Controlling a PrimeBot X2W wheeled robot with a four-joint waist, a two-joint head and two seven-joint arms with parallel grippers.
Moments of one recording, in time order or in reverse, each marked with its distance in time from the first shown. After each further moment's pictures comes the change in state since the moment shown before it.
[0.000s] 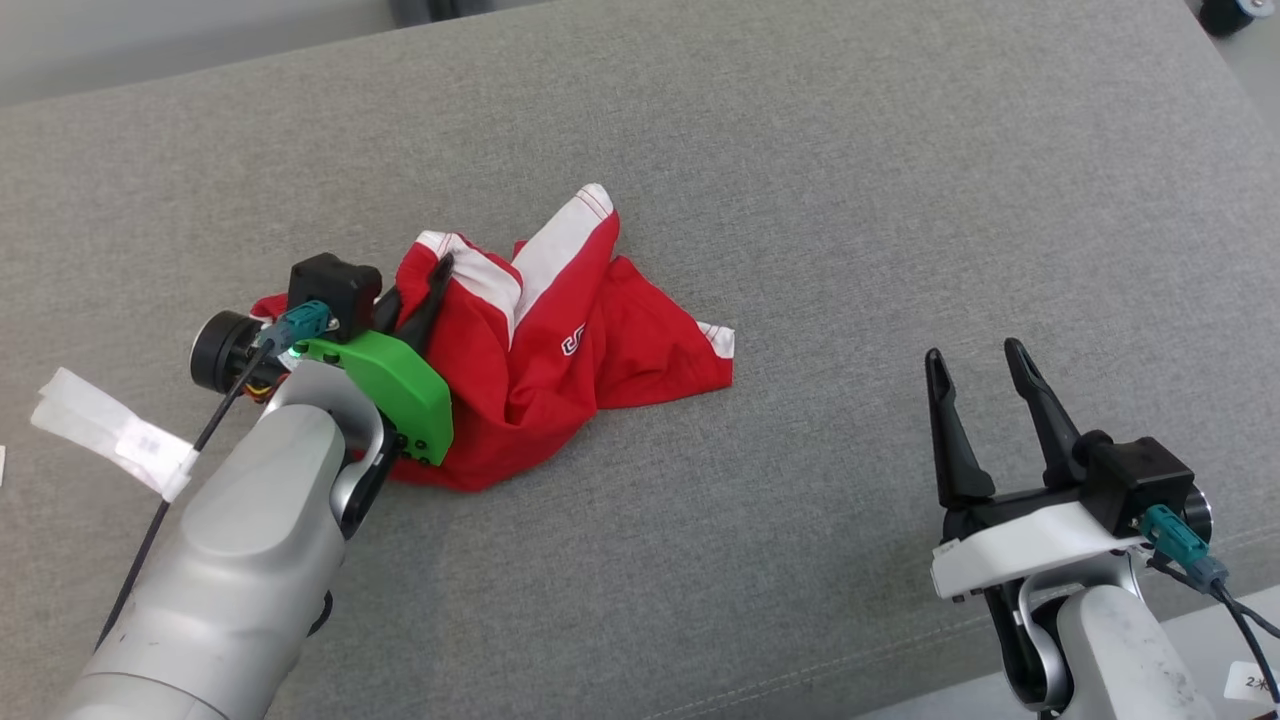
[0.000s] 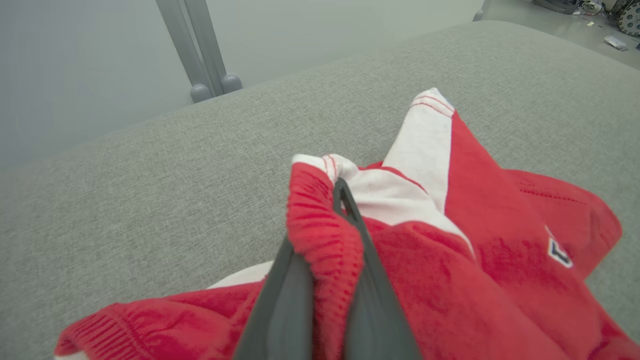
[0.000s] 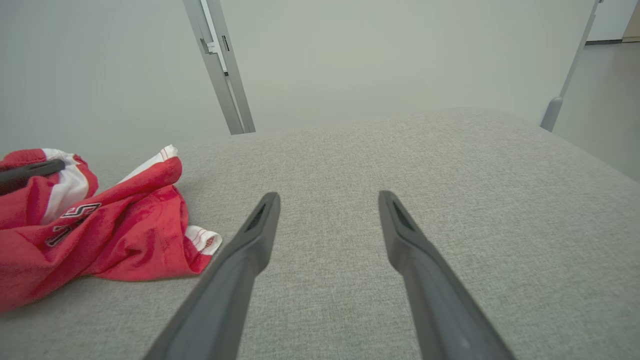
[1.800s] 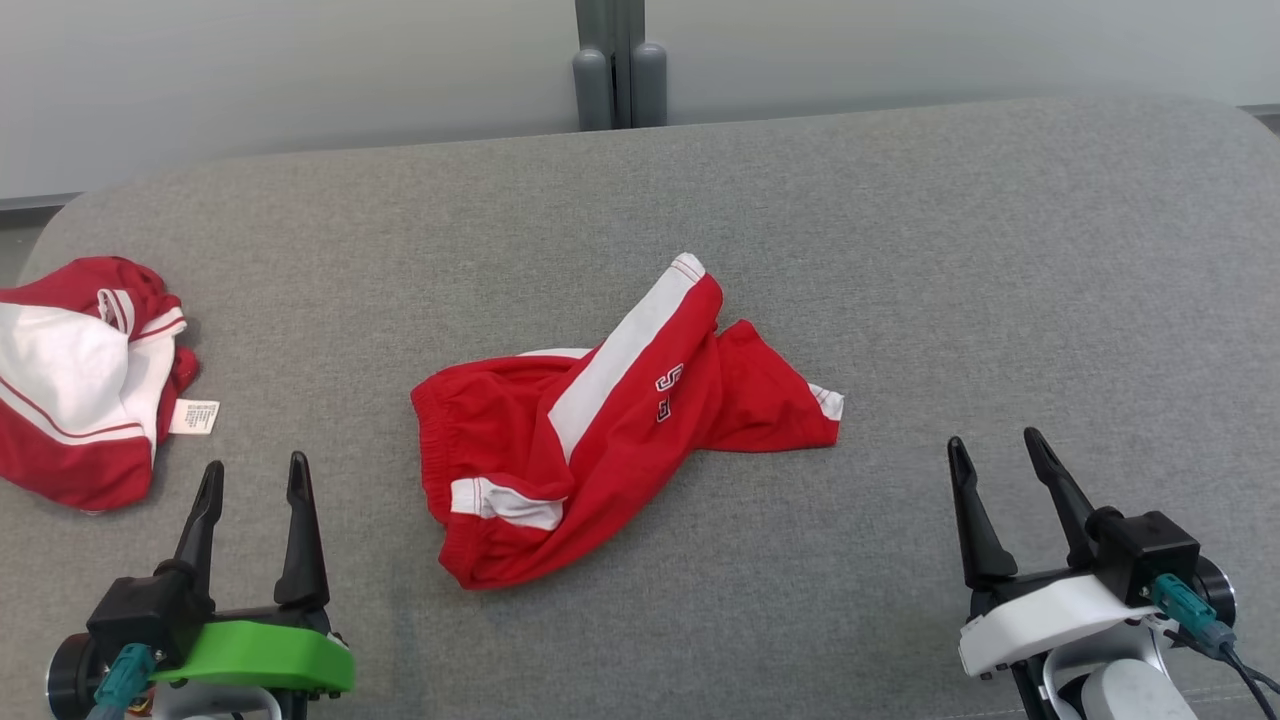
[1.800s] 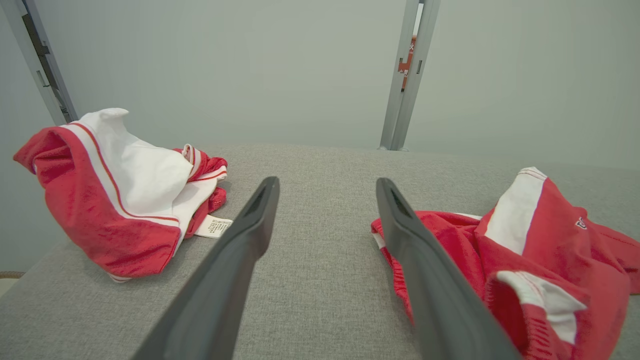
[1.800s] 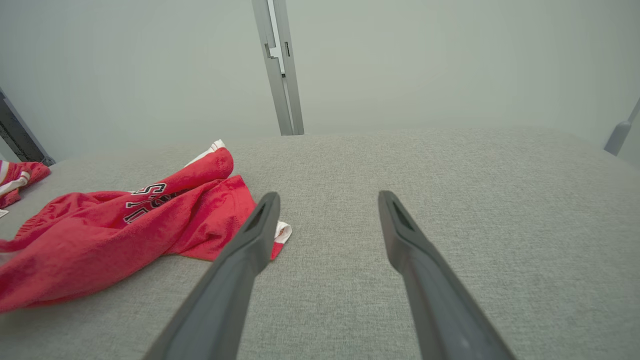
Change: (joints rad) left arm 0.768 -0.135 0.773 -0.690 0.360 0.025 -0.031; right arm 0.124 -0.039 -0.010 0.024 0.004 0.000 0.000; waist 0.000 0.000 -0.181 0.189
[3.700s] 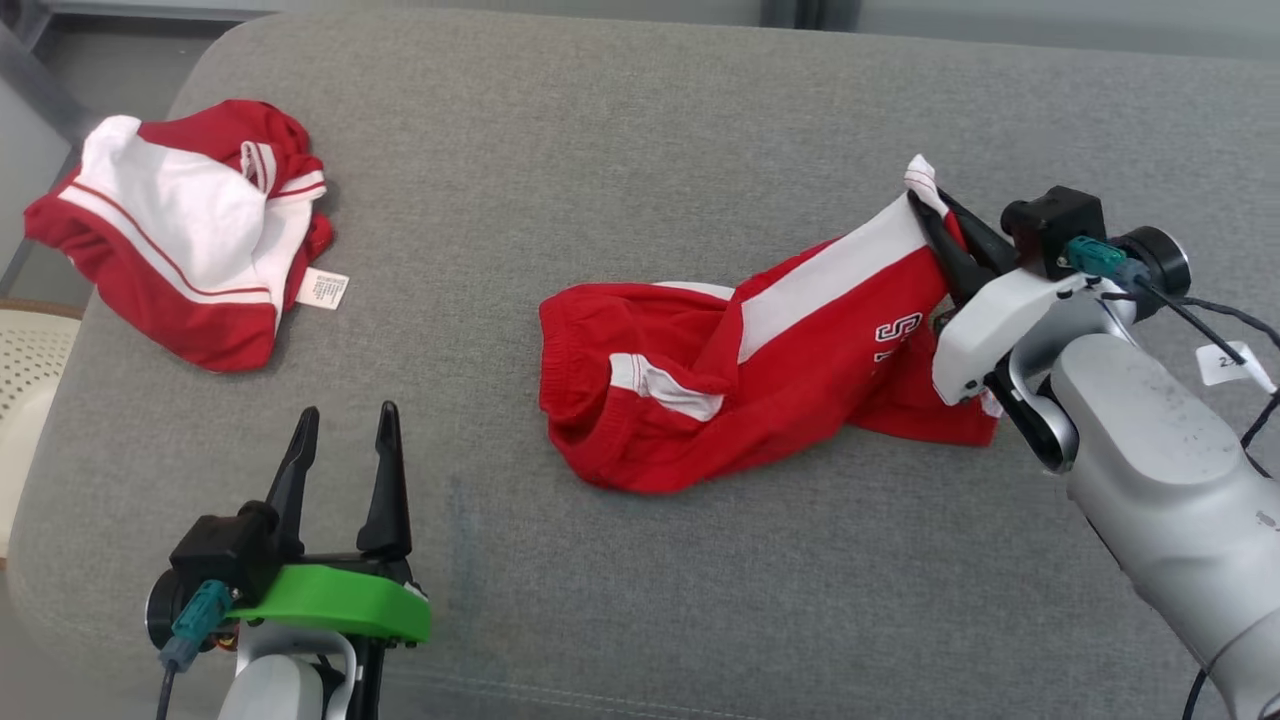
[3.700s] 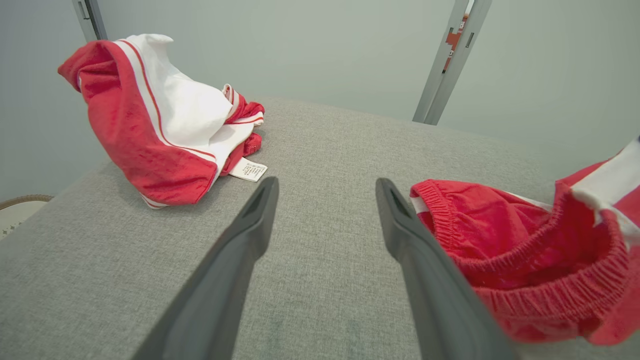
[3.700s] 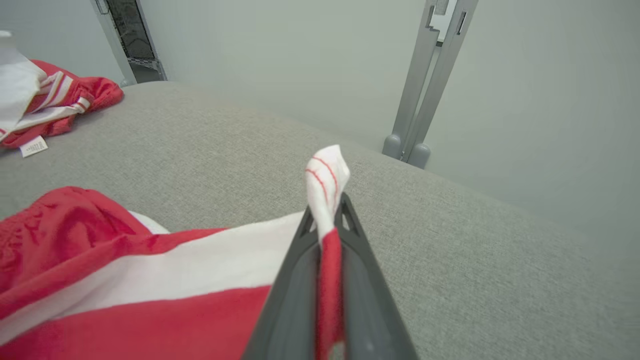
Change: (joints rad) left arm -0.109 -0.057 -0.104 0.073 -0.051 -0.015 0.000; right arm -0.774 -0.227 0.553 0.603 0.279 0.000 0.002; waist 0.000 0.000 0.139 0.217
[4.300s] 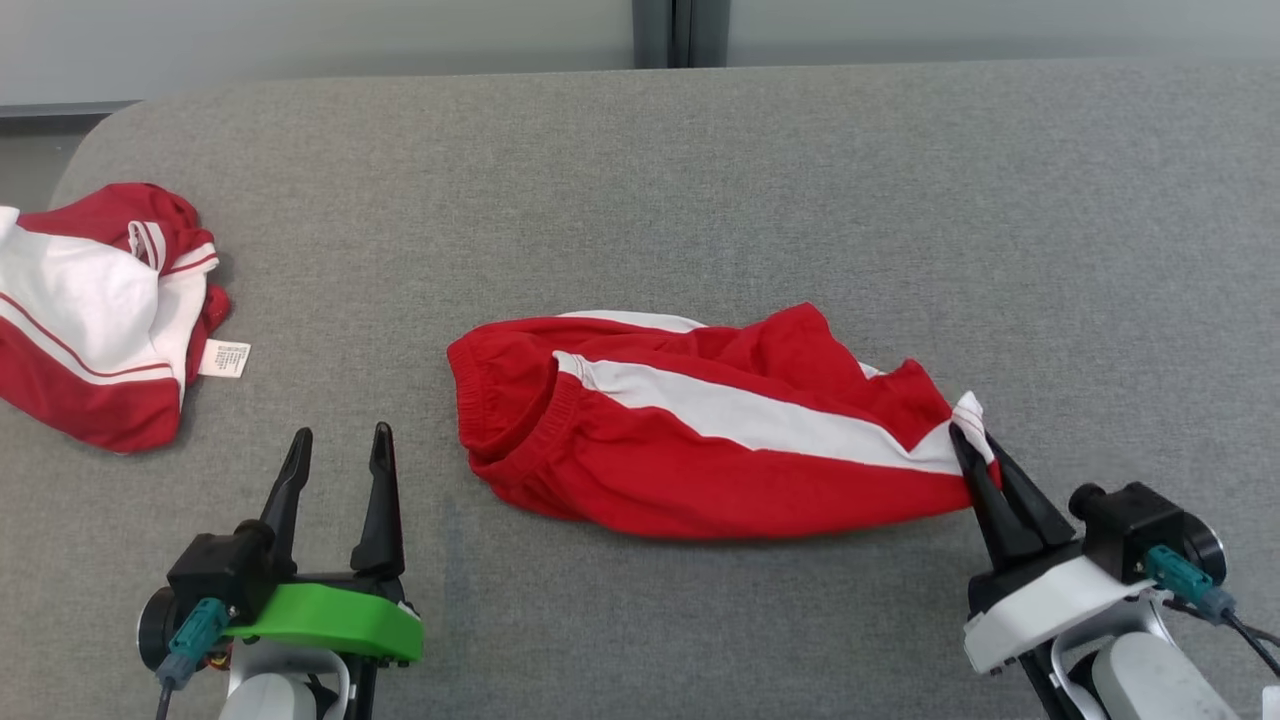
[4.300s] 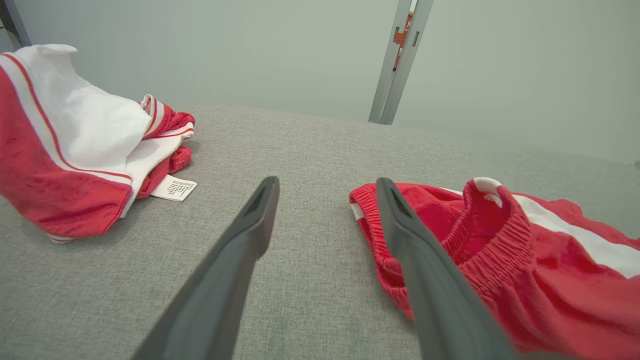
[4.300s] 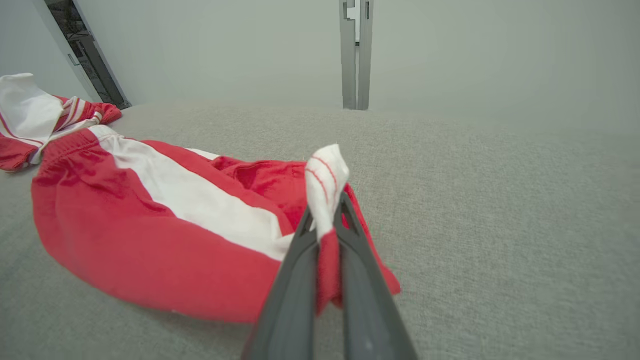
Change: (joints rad) left arm 0.032 -0.001 0.023 -0.002 0.030 -0.005 0.000; right arm 0.695 0.040 -0.357 -0.597 -0.156 0.000 -0.002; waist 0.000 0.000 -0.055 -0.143
